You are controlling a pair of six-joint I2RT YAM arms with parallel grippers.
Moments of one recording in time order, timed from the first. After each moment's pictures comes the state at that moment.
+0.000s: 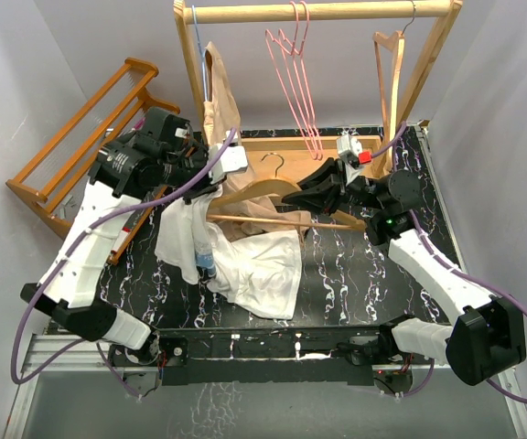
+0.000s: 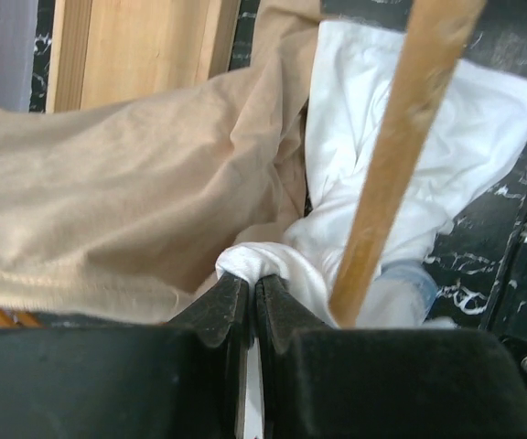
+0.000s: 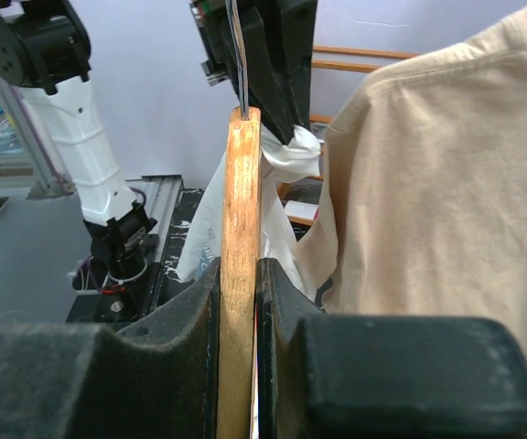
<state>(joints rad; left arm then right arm) -0.53 1.44 1.91 -1.31 0.35 0.80 0.37 1.17 0.87 0.83 -1.13 0.47</state>
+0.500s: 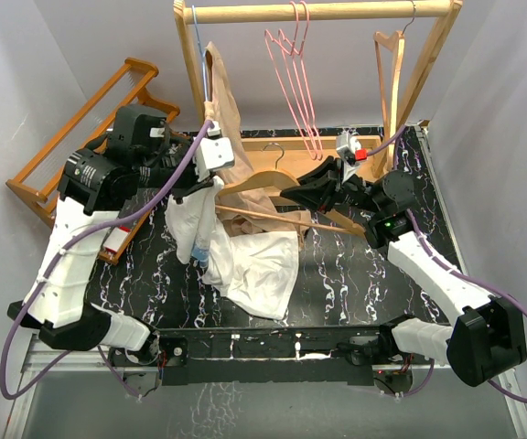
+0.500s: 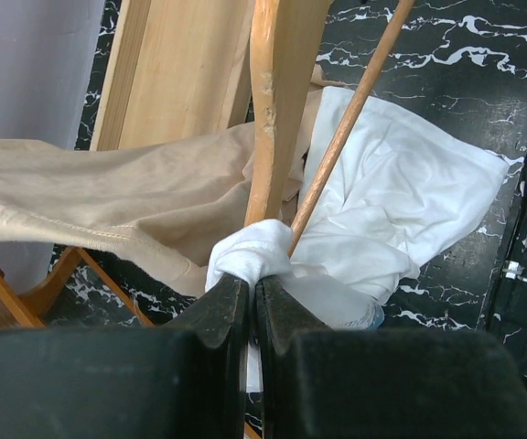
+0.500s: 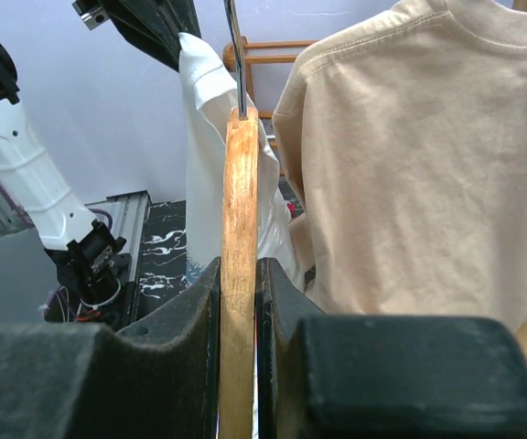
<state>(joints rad) -0.54 1.41 2.04 -1.32 0.42 0.73 0.38 1.16 0.84 0.73 -0.96 0.41</state>
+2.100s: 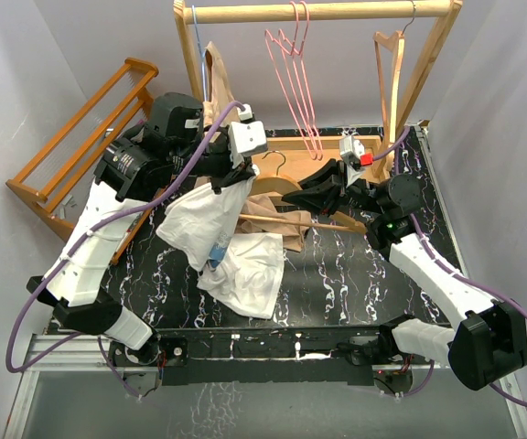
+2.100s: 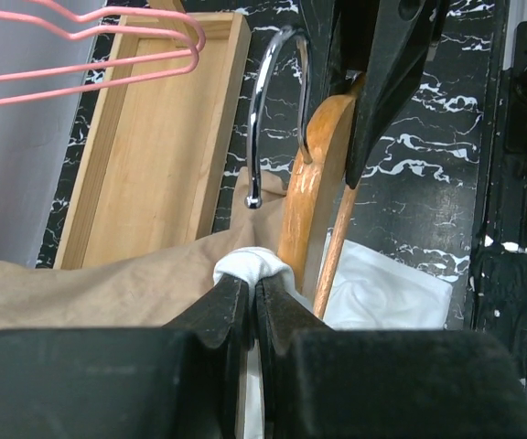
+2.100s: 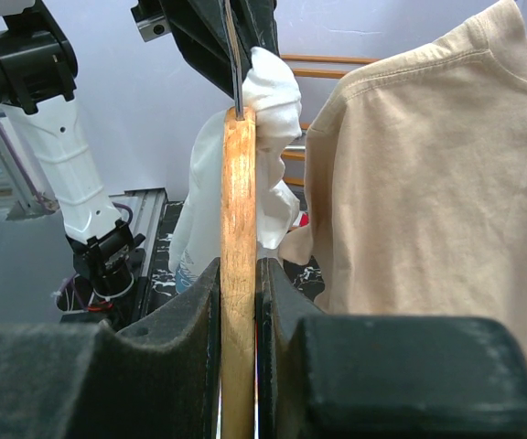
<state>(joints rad) -0.68 1.52 2.09 -1.12 0.50 0.57 0.38 1.14 0.84 0.80 -1.03 0.44</state>
